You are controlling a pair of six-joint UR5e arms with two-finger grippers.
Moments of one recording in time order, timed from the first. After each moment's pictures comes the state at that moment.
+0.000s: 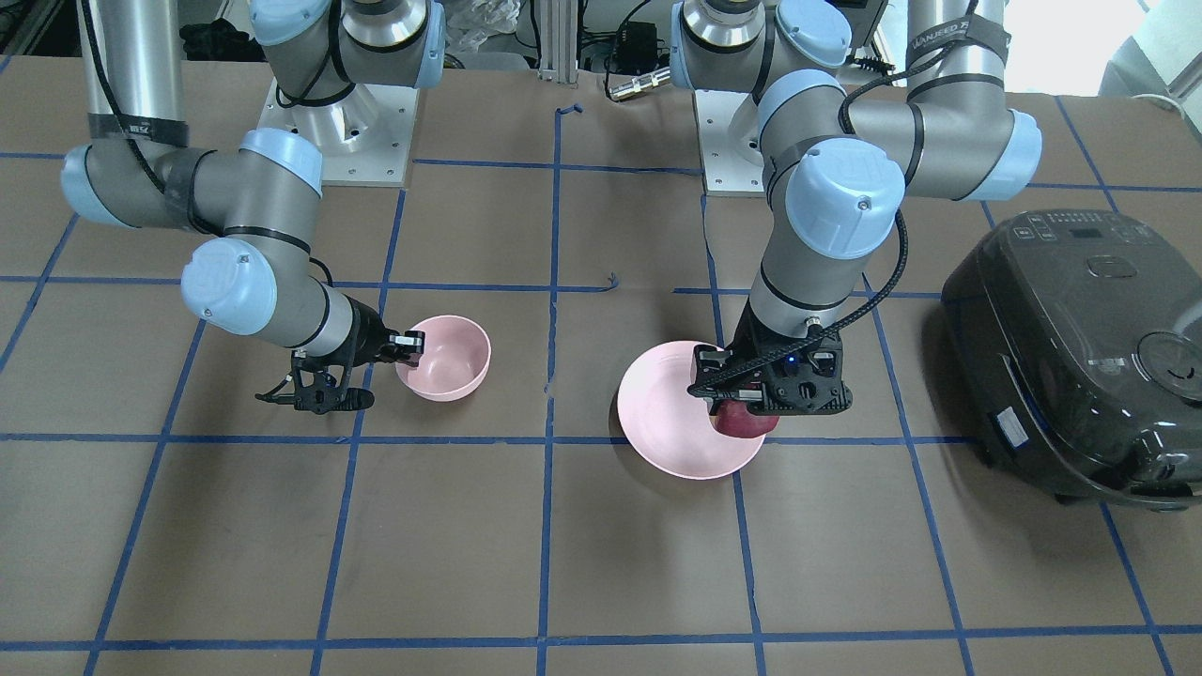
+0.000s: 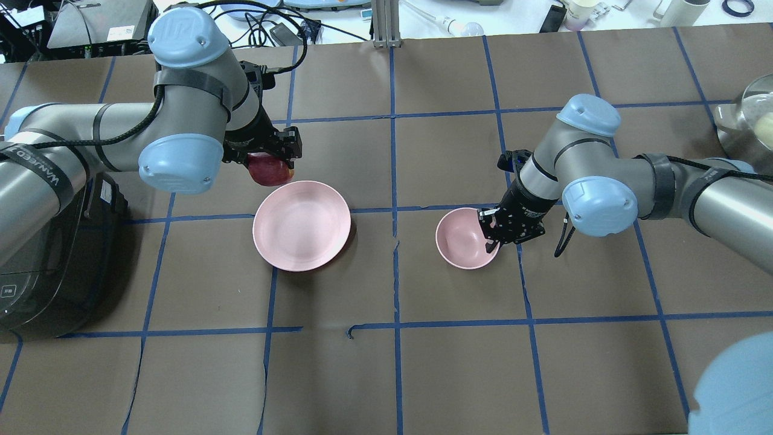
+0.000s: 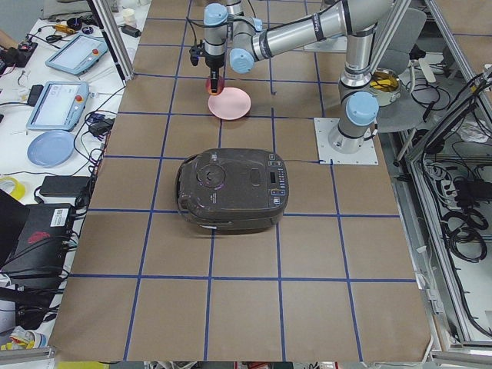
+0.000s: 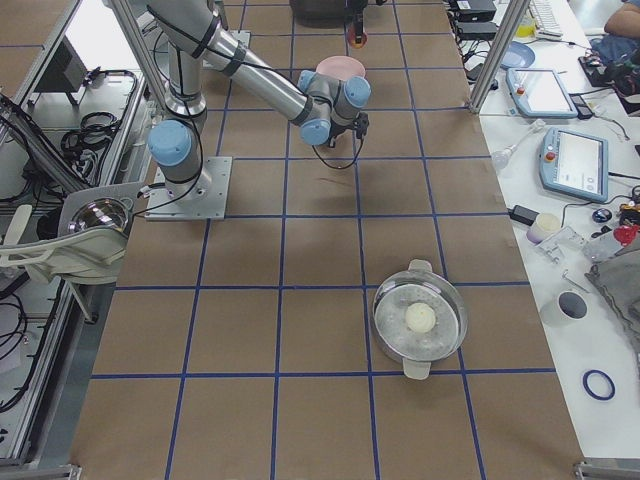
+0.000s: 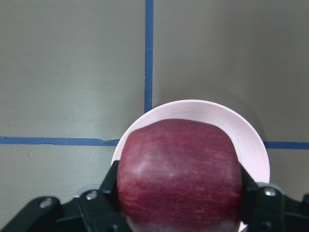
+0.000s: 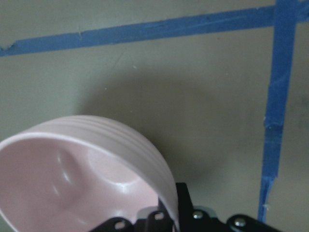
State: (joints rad) left arm -1.63 -1.81 -1.77 -1.04 1.58 -0.09; right arm 1.52 -1.26 2.01 -2.04 -1.28 0.00
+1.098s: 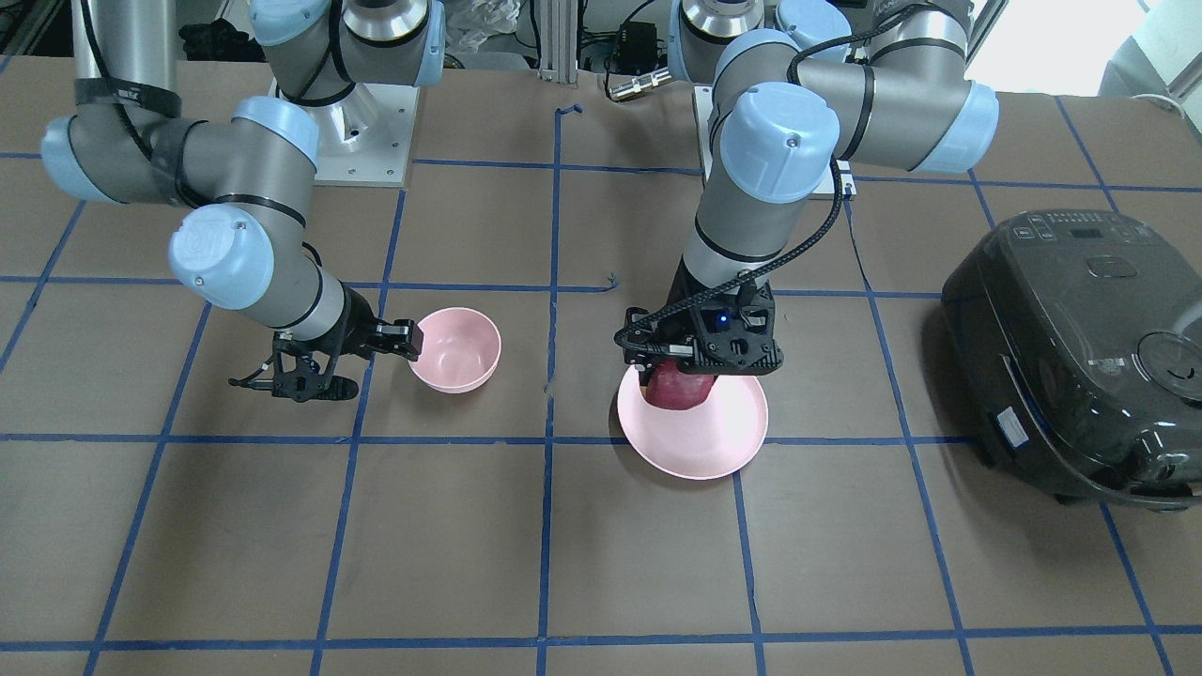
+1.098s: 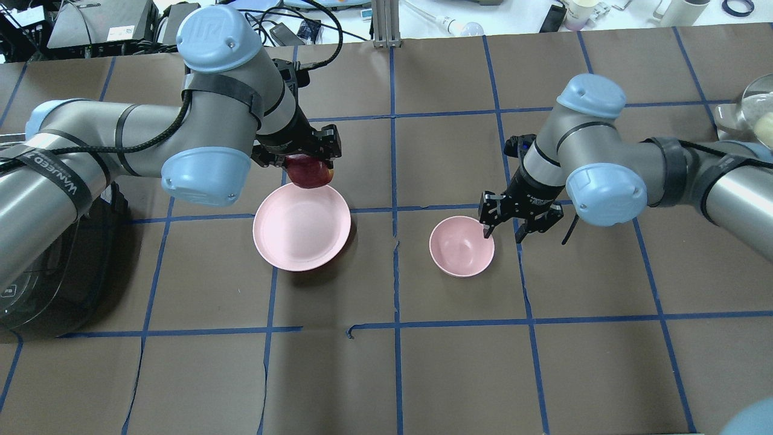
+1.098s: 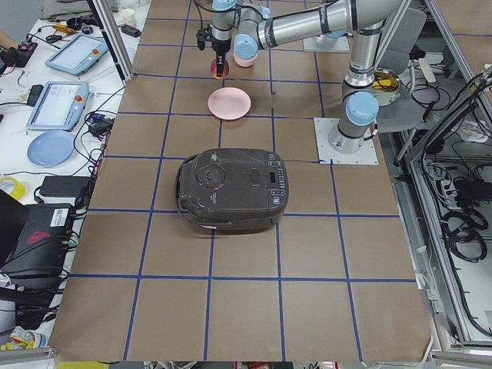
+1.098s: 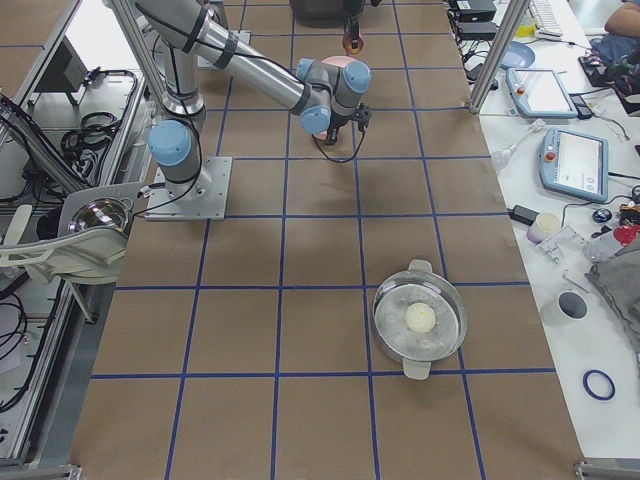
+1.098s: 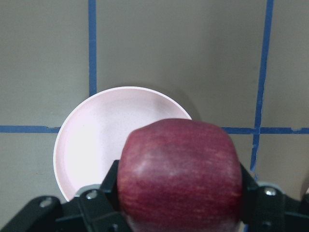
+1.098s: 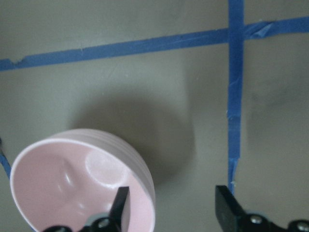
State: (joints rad) left arm -1.74 -1.77 -1.76 -1.03 1.50 -0.24; right arm 1.53 -1.34 1.93 -1.95 -1.38 0.04
